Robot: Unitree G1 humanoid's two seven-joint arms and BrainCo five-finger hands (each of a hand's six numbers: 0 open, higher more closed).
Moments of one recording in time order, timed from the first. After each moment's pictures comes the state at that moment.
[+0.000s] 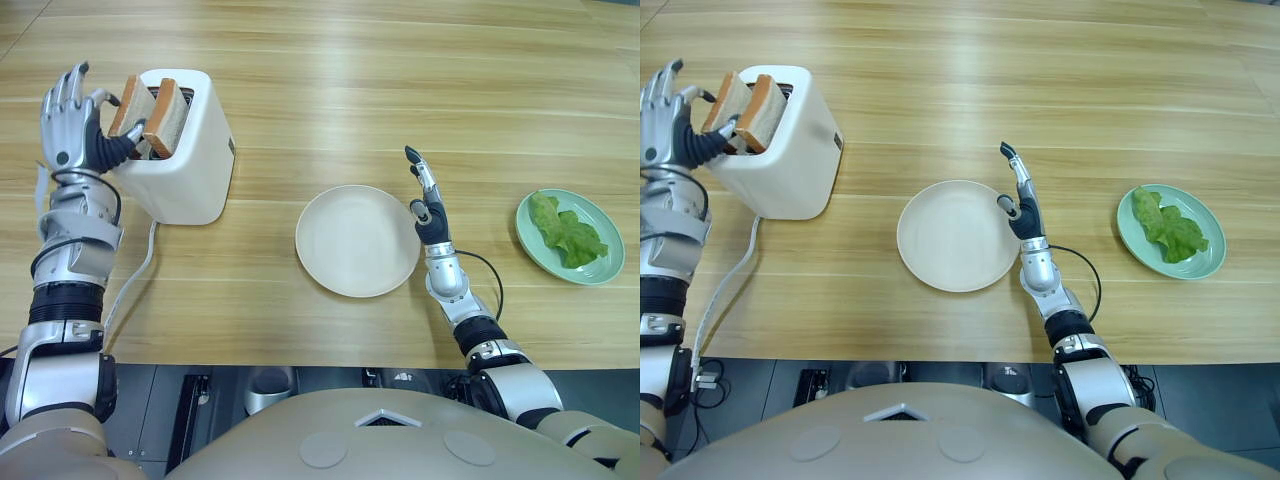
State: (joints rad) left arm -0.35 0.74 0.02 0.37 0.72 -0.06 0.34; right arm -0.27 -0.16 0.11 0.83 -0.37 -0.97 -0.34
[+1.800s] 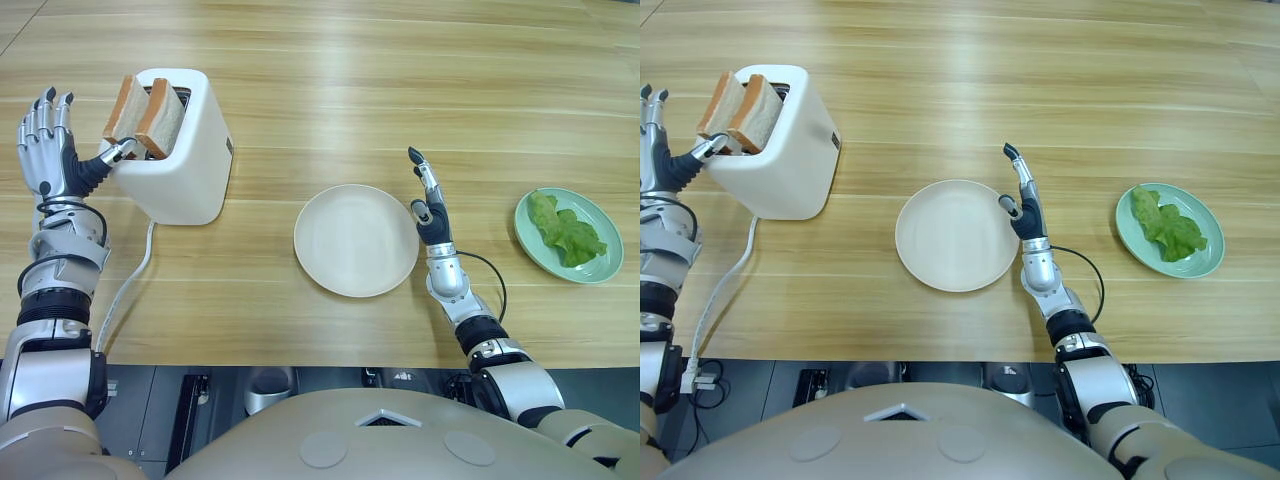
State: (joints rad) left arm -0.36 0.79 0.00 0.79 0.62 -0.27 0.64; right arm -0.27 -0.16 0.11 0.85 -0.39 -0.97 -0.38
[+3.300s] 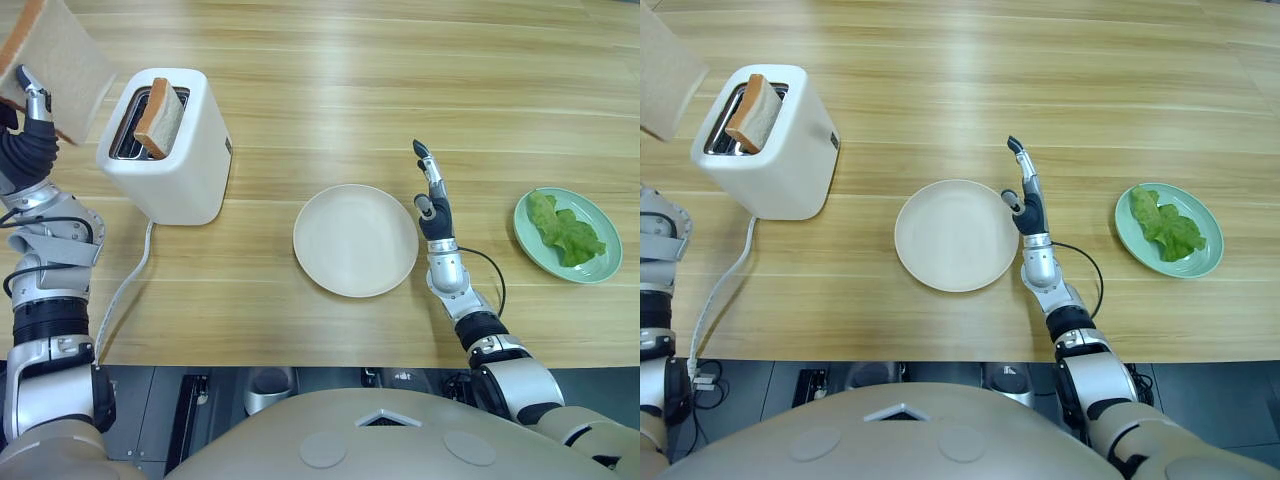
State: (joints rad) left arm -0.21 0.70 0.25 0.28 0.54 -0.60 0.95; right arm -0.29 -0.18 0.08 0.83 -0.38 -0.97 -0.42
